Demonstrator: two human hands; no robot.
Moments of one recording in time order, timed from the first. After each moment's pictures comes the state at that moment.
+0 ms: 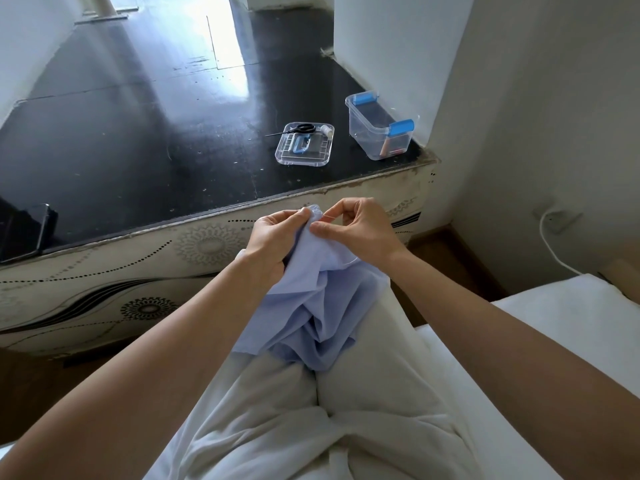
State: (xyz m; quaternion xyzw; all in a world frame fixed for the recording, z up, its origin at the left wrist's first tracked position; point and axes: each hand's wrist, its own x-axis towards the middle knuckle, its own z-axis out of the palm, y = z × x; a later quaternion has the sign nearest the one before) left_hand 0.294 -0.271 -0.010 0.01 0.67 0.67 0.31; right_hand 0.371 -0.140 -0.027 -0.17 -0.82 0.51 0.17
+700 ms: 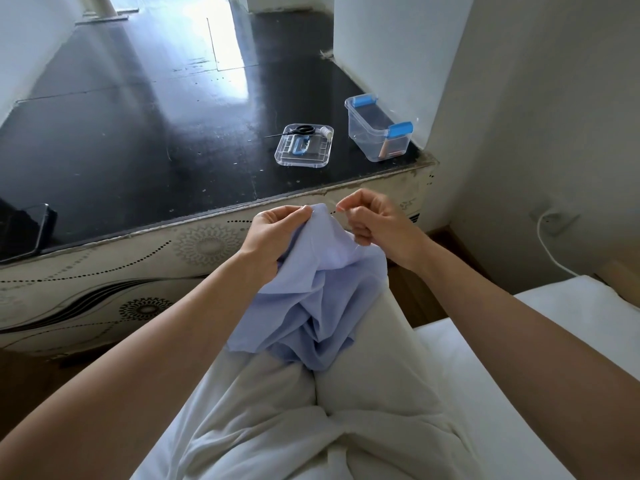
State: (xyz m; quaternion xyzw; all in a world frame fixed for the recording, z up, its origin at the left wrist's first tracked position) left_hand 0.290 -0.277 -0.008 0.07 0.71 0.64 0.30; right_hand 0.389 -0.111 -0.019 -0.09 -0.73 0.68 0.08
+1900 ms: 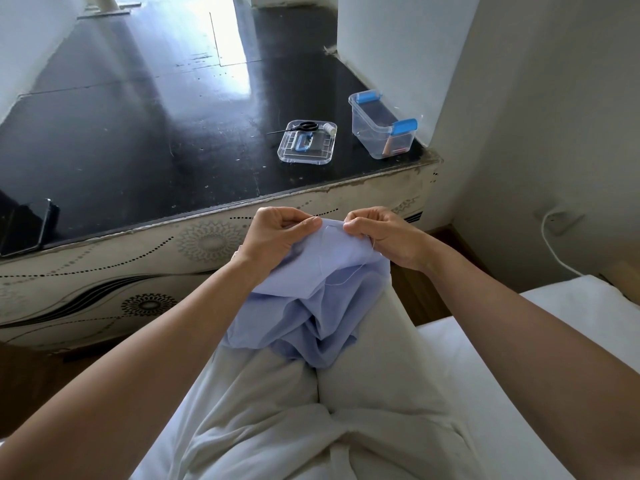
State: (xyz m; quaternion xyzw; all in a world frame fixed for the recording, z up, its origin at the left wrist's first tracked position) left_hand 0.286 -0.289 -0.016 0.24 0.76 0.56 0.22; right_hand 0.386 -0.100 -0.039 -0.07 -0.74 0.67 -0.05
